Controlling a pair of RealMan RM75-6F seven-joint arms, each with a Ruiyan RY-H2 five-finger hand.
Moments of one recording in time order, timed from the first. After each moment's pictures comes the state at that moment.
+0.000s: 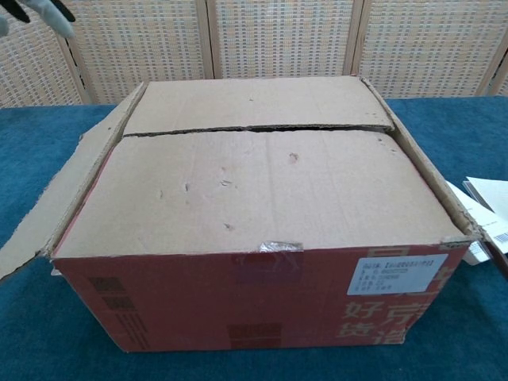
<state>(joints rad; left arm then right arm) -0.67 -0.64 -0.12 -1.96 1.56 0.85 -0.10 0.24 -1.07 0.16 -1.73 -1.39 1.37 -0.09</state>
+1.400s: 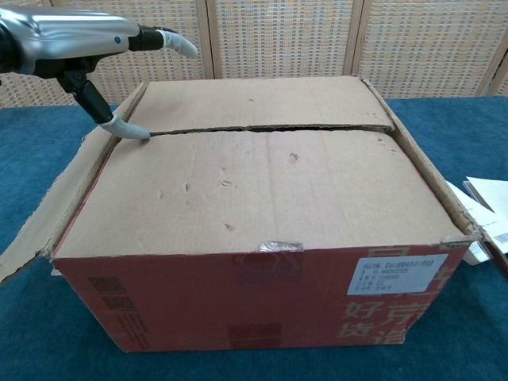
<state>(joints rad) -0.82 -1.17 -0.18 -1.91 1.08 0.97 0.58 0.20 -1.05 0.15 -1.71 -1.39 1.42 -0.05</state>
